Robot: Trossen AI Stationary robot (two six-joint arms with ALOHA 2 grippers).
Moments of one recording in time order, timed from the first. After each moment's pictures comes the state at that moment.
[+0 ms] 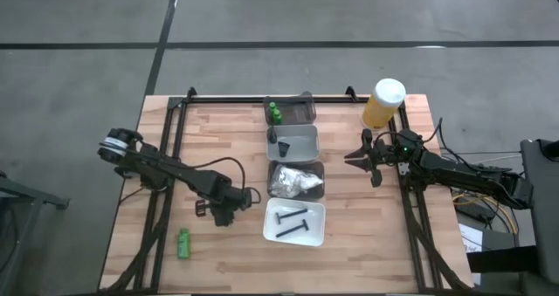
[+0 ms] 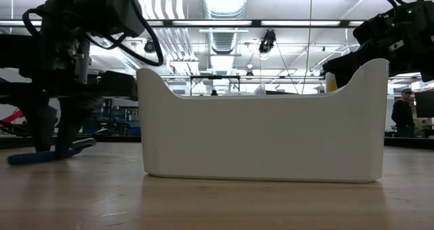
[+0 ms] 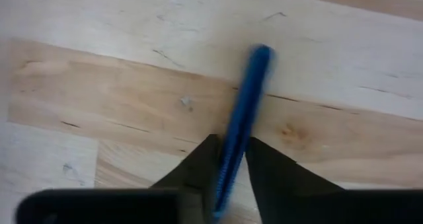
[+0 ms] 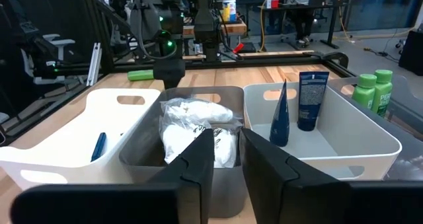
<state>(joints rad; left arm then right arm) -0.29 1.57 0.81 -0.64 0.13 1.07 -0.53 0.55 0.01 0.44 -0.60 0.03</state>
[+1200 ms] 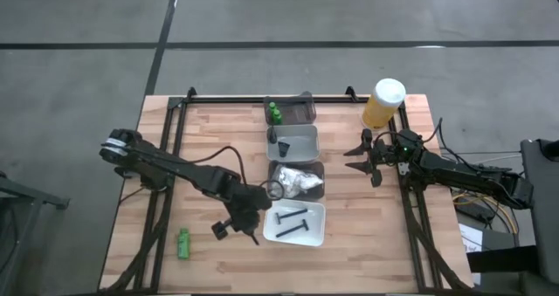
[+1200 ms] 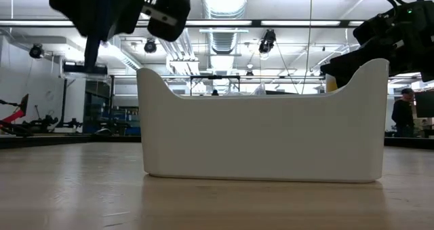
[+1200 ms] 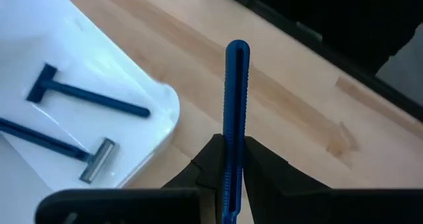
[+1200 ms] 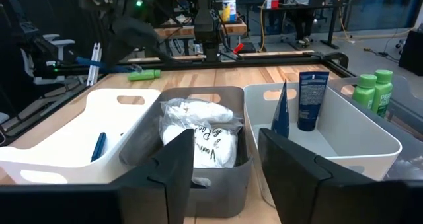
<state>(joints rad) -0.29 1.57 1.14 -0.58 0.43 0.52 -0.53 0.55 0.01 0.44 -0.60 0.03</state>
